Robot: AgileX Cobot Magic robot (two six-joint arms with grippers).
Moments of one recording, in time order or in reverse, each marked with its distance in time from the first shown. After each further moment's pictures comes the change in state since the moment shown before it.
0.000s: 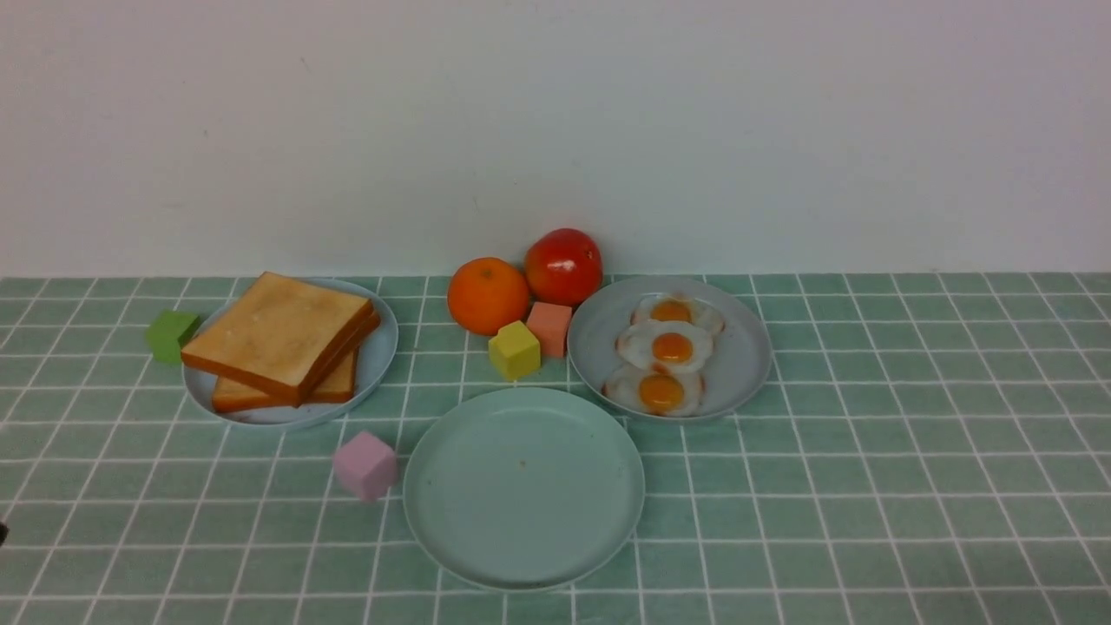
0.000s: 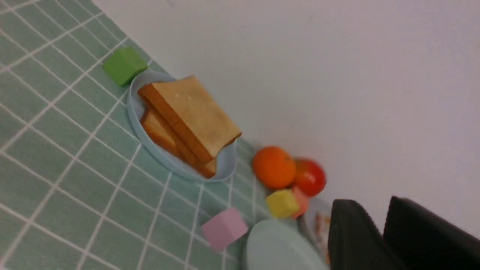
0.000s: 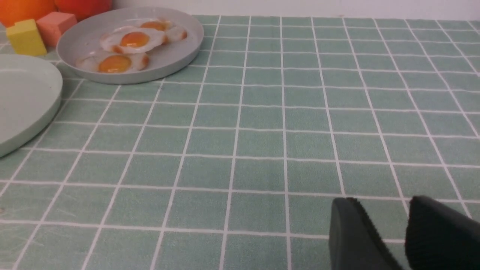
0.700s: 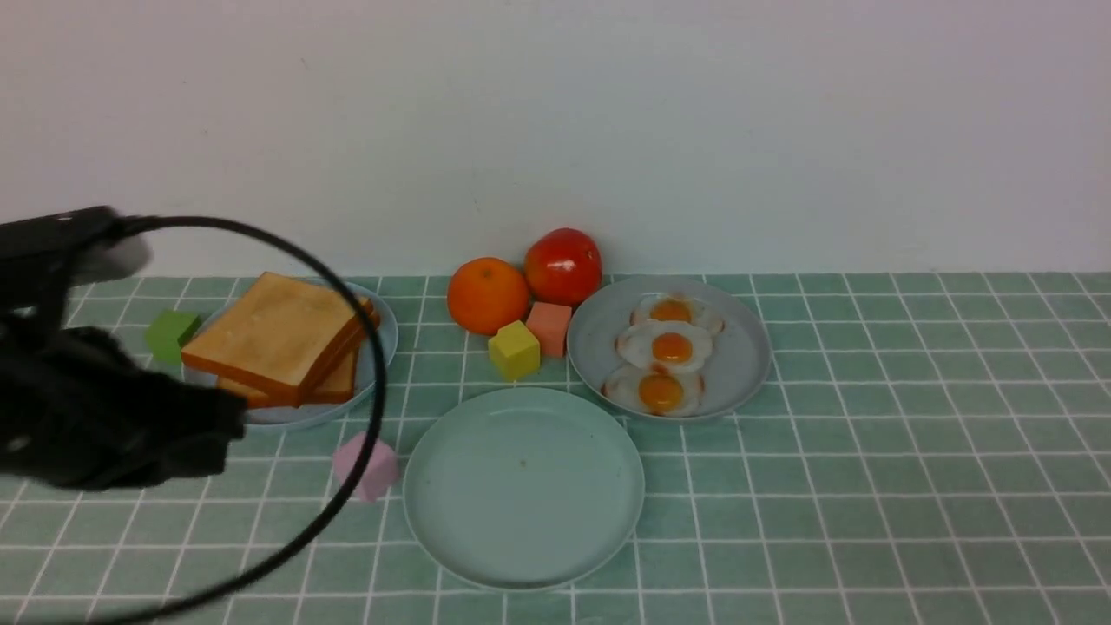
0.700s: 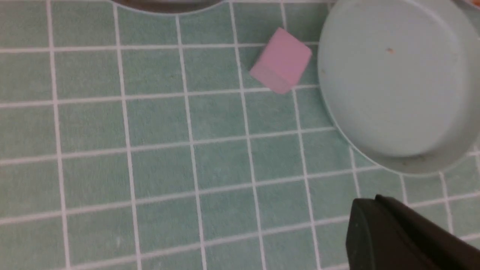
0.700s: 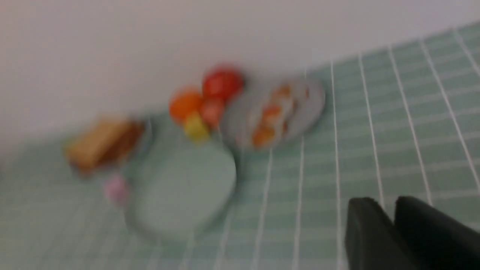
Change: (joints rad) right arm 0.000 0.299 -0.542 0.384 0.418 -0.033; left arm -0.102 1.006 -0.652 0.046 0.478 0.447
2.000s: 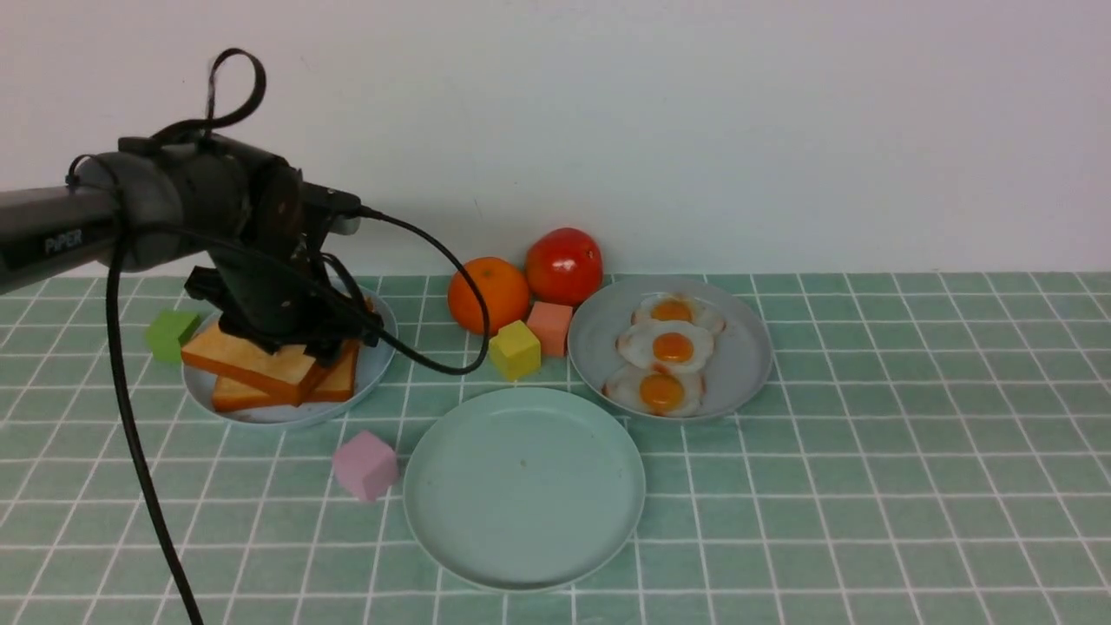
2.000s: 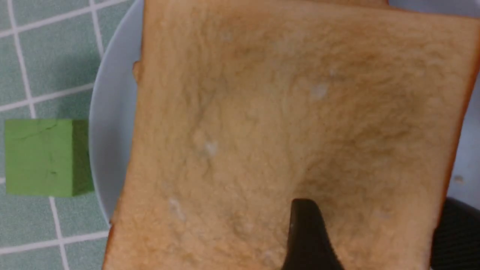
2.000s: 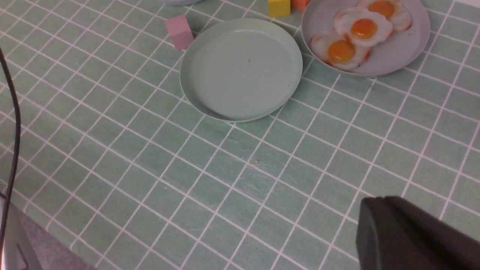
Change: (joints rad) right arm 0.294 0.449 -0.533 -0.123 0.342 -0.130; left arm -0.074 0.857 -0.677 0.526 -0.045 -0.185
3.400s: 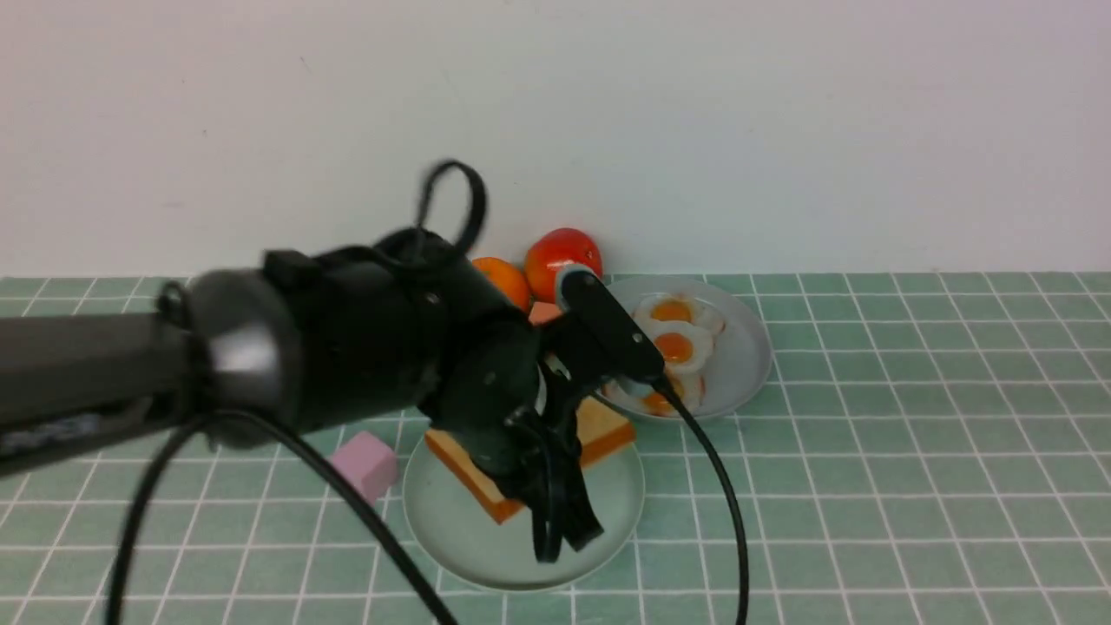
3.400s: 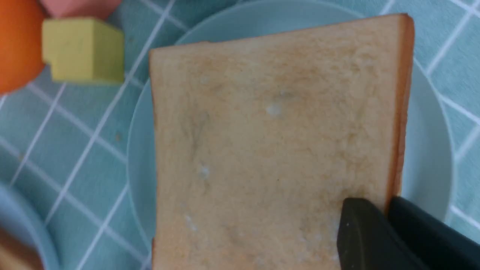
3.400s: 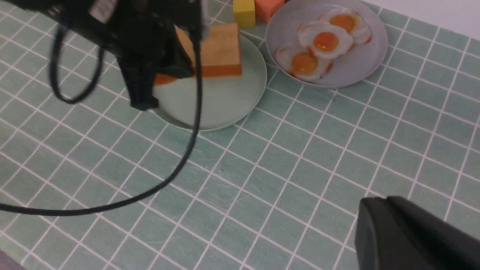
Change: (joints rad) right arm 0.000 0.000 0.000 -0.081 -0.035 0.000; left arm -0.535 -0.302 0.339 -0.015 -0.105 0.256
